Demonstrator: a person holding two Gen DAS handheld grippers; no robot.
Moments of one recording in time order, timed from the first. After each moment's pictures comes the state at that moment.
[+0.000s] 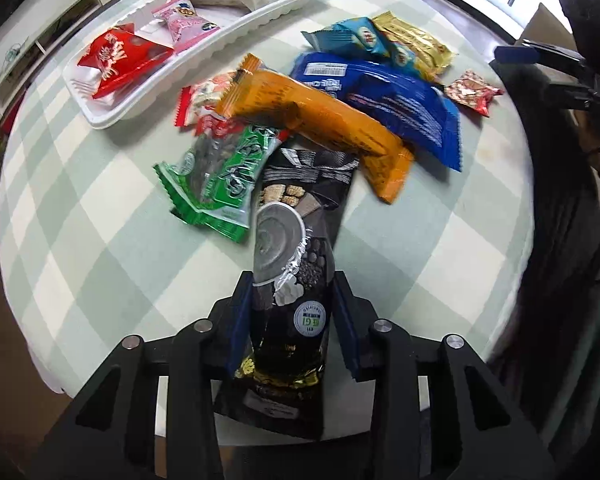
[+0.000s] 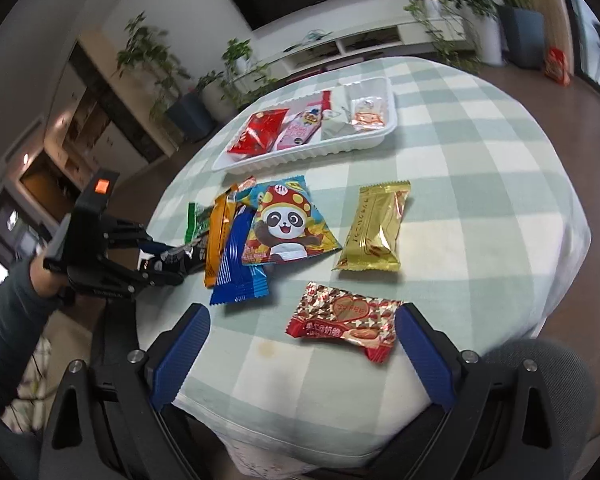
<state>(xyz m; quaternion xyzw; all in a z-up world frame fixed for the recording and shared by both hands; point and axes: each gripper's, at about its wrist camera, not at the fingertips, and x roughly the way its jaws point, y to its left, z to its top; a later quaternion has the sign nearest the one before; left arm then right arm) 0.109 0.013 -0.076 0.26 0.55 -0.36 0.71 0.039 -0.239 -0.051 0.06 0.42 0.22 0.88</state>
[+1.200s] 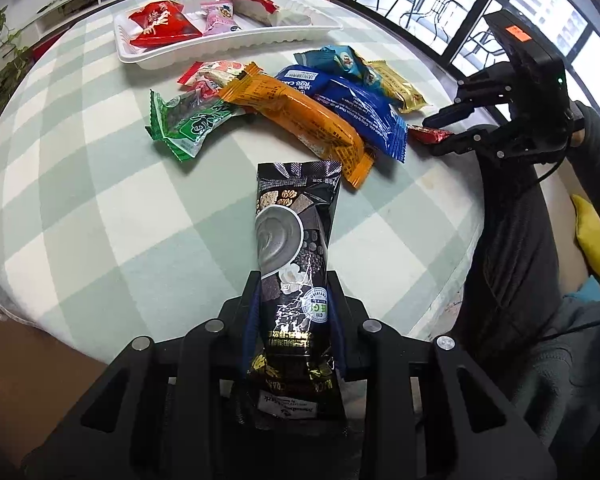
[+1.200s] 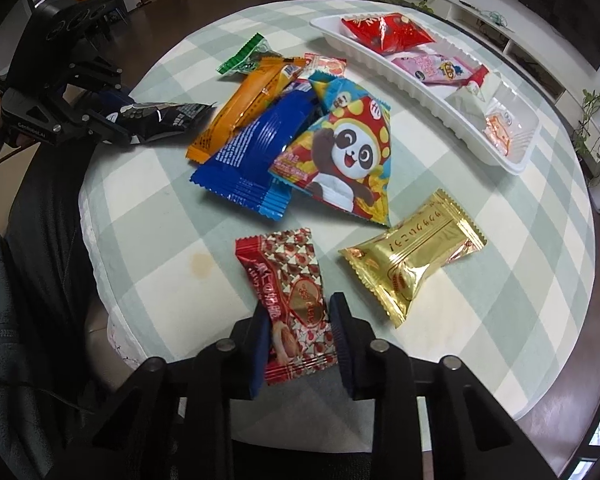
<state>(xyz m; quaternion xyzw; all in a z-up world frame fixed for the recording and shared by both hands) 0.023 0.040 -0.068 0.08 0.54 -0.32 0.78 0.078 -0.191 -0.082 -0.29 0.49 0.34 0.75</state>
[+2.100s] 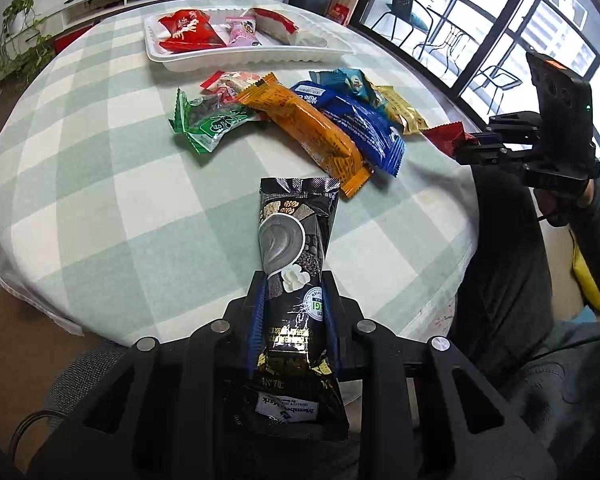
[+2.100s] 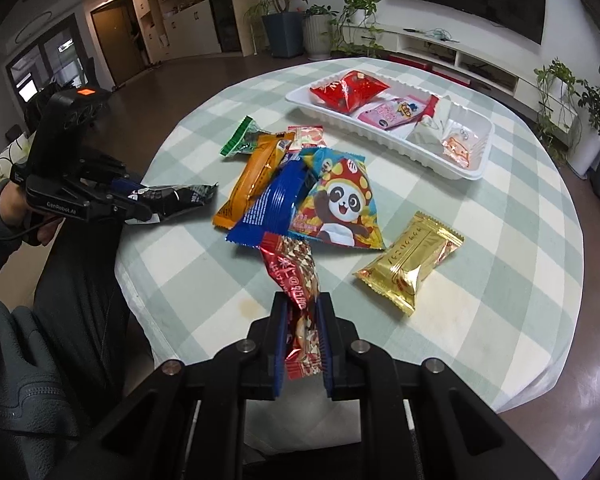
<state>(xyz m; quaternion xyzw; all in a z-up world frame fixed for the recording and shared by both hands) 0.006 0.054 -0.063 0.04 0.51 -0.30 0.80 0.046 -0.210 -0.053 -0.16 0.43 0.33 0.83</state>
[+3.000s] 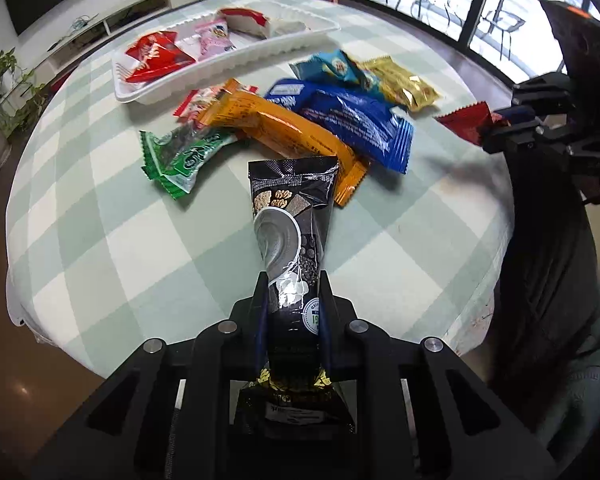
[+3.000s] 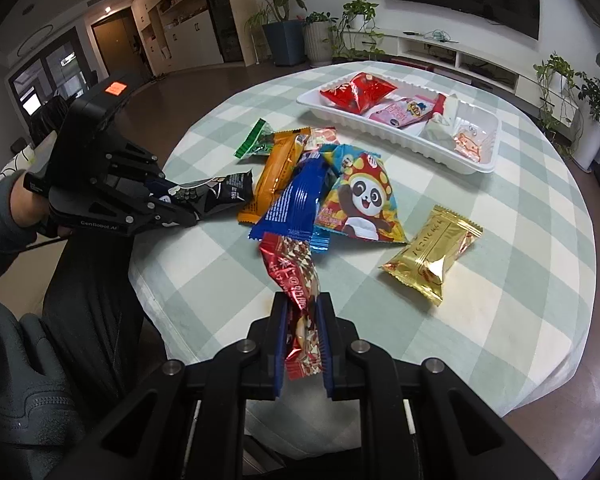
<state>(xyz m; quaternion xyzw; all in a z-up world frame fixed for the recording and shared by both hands) 0.023 0.006 -0.063 0.15 0.50 -0.28 0.80 0.032 -0.207 -0.057 -0.13 0.42 0.33 0.83</state>
